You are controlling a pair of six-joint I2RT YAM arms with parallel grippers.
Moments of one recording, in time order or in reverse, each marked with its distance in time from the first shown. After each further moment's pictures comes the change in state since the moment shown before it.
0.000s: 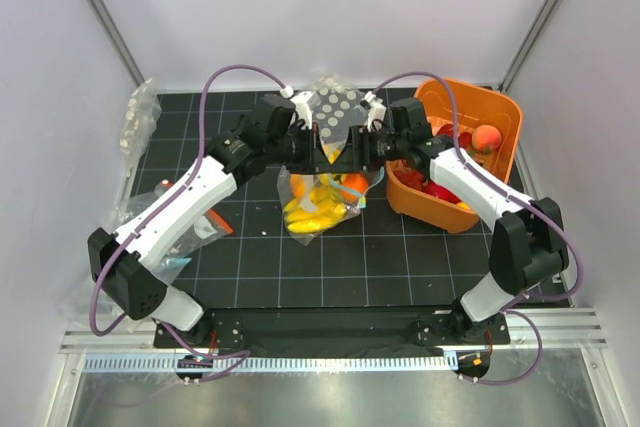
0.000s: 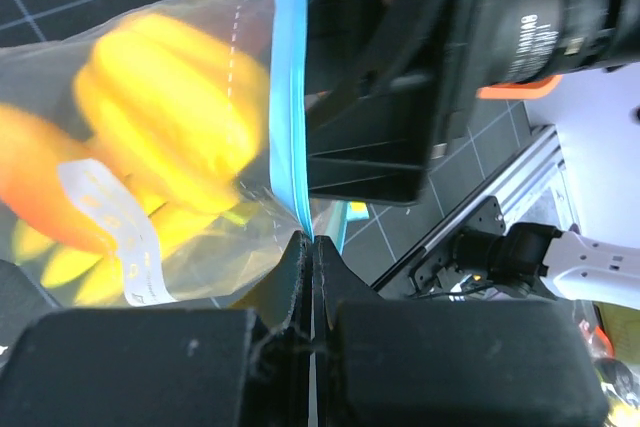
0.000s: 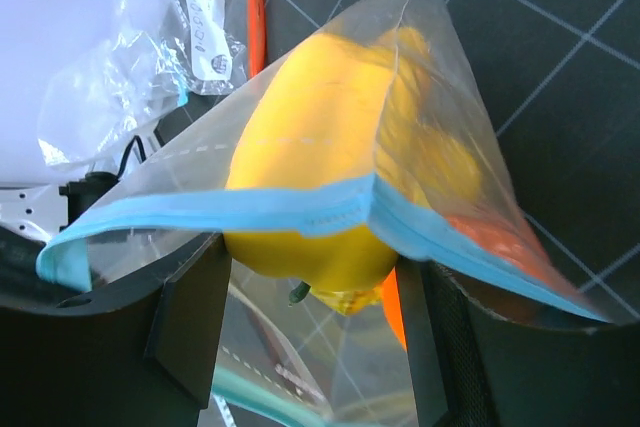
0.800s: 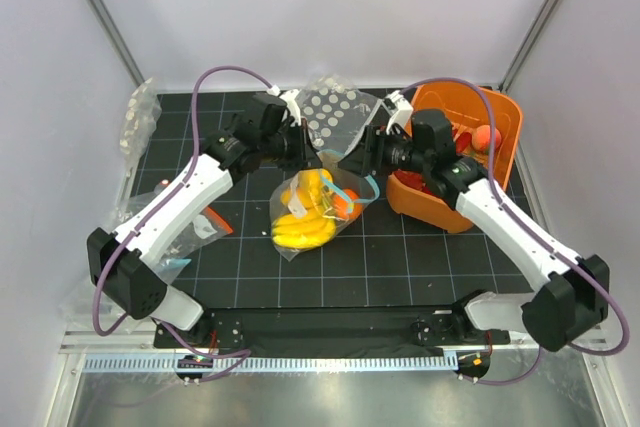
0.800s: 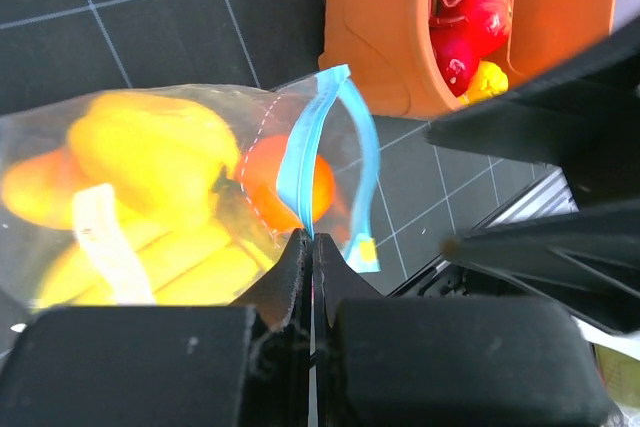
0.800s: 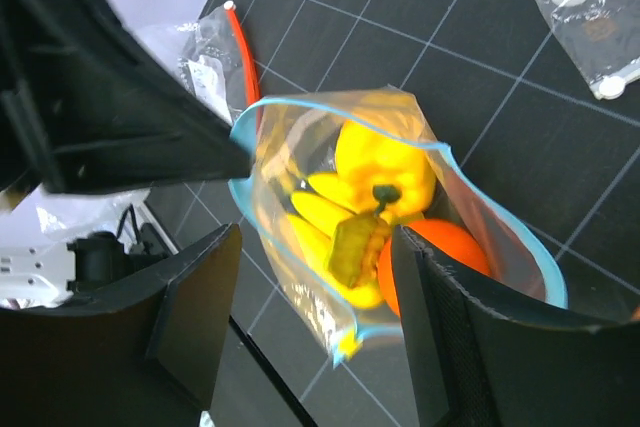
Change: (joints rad) left arm 0.055 -0.002 -0.026 0.001 -0.027 -0.034; right arm 0.067 -0.299 -0.132 0.055 0.275 0.136
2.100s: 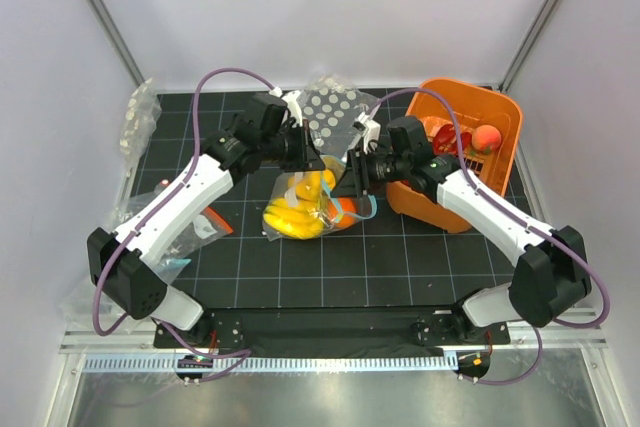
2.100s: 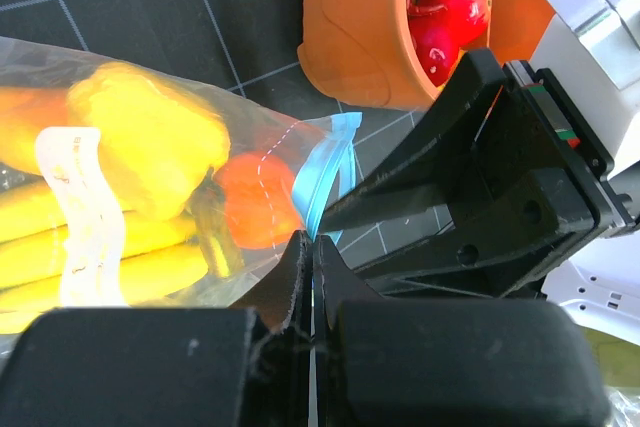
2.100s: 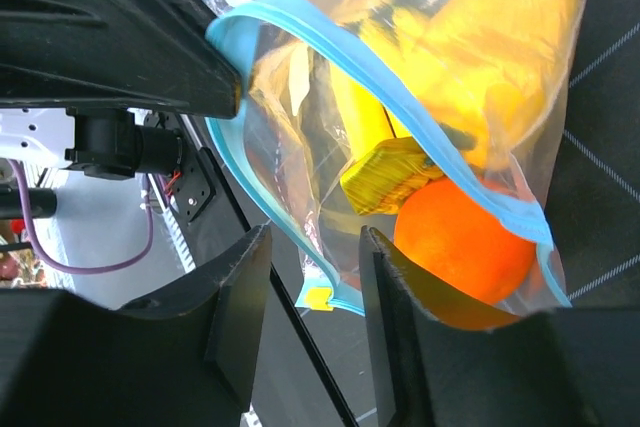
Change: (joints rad) left arm 0.002 0.000 -0.002 0.003 0.043 -0.020; right arm 0.038 0.120 -0.001 -0.098 -0.245 -0.166
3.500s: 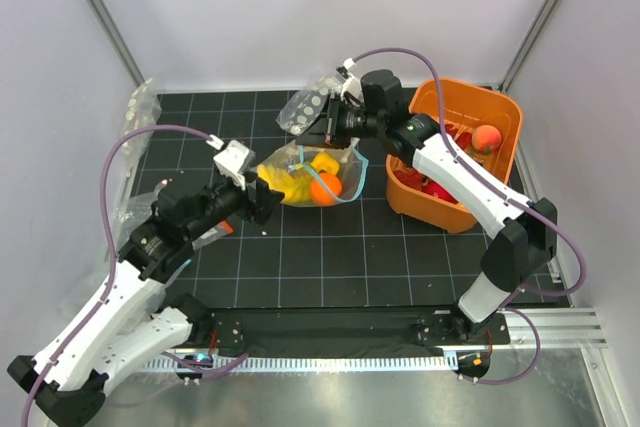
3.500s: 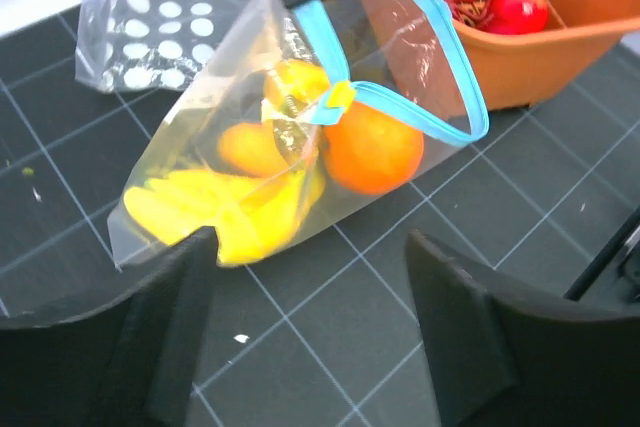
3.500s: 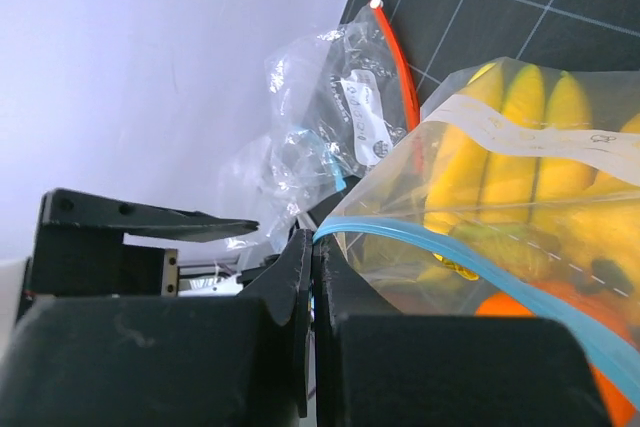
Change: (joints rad) left arm 0.004 -0.733 -0.560 0.245 -0.182 0.479; right arm 0.091 0.230 0.458 0.016 0.127 0.505
